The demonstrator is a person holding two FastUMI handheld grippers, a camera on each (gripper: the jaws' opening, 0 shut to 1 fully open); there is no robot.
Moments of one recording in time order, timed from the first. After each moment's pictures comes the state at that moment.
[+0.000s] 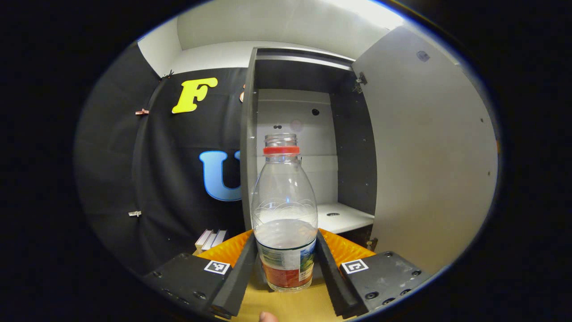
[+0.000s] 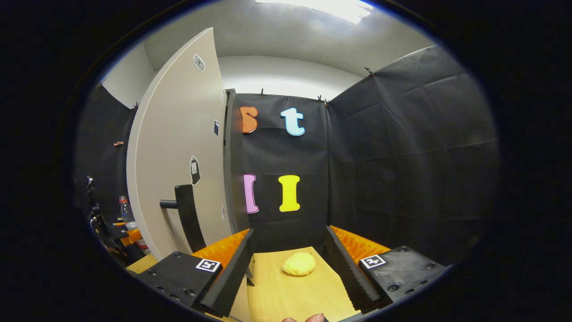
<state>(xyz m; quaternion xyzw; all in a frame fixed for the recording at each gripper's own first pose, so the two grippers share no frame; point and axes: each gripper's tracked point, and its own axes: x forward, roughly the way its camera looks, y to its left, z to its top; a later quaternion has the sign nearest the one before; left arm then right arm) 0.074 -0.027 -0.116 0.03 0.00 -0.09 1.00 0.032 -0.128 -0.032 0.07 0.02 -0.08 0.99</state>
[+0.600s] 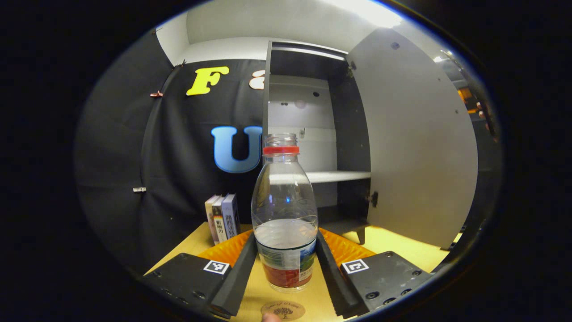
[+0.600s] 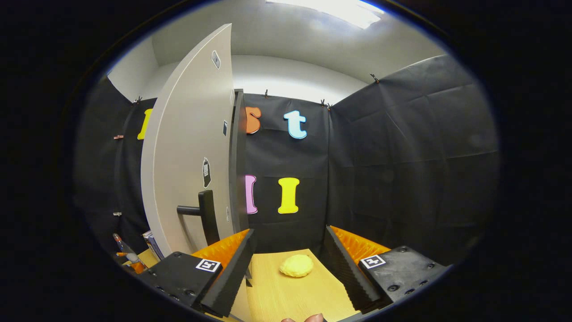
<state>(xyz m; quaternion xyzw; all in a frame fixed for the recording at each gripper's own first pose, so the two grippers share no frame) 0.001 0.020 -0.267 0.03 0.03 -0.09 0.99 0.035 -0.110 -0.026 0.04 0.01 -0.09 1.00</state>
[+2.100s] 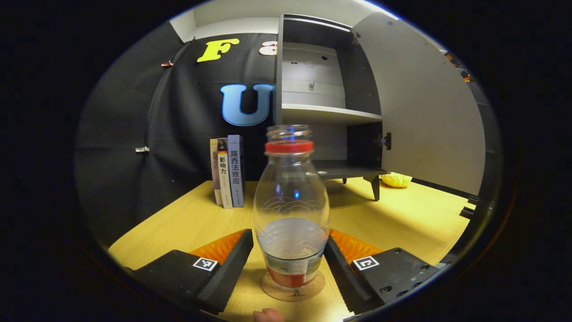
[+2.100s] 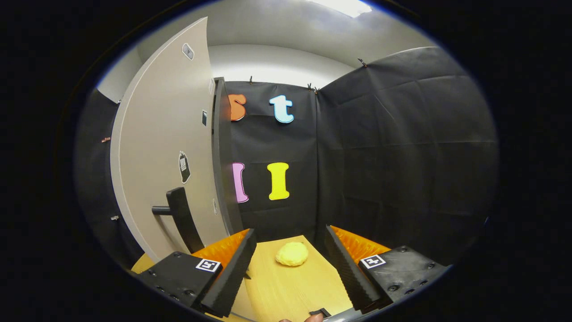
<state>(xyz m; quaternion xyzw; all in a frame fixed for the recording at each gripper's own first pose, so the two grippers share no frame) -0.009 0.045 -0.409 0.03 0.10 -0.07 0.99 0.036 -0.138 -0.045 0.07 0.07 -0.12 0.99</state>
